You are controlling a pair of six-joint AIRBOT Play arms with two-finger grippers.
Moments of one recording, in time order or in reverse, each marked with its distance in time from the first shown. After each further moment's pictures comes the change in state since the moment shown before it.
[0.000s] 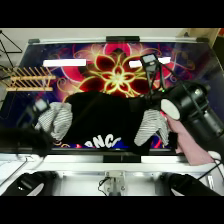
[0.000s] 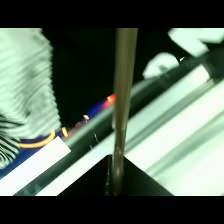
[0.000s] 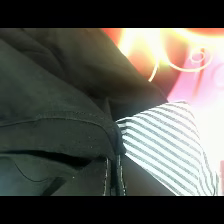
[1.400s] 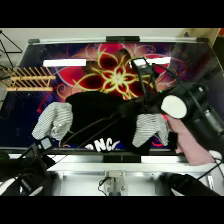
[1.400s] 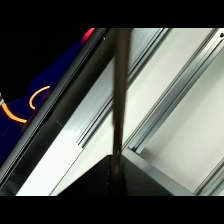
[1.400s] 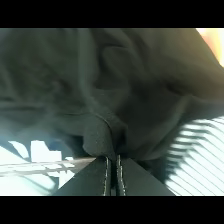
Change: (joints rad) left arm -0.199 0.286 -0.290 0.006 0.007 0.037; right arm -0.005 0.001 0.011 0.332 -0.045 -0.116
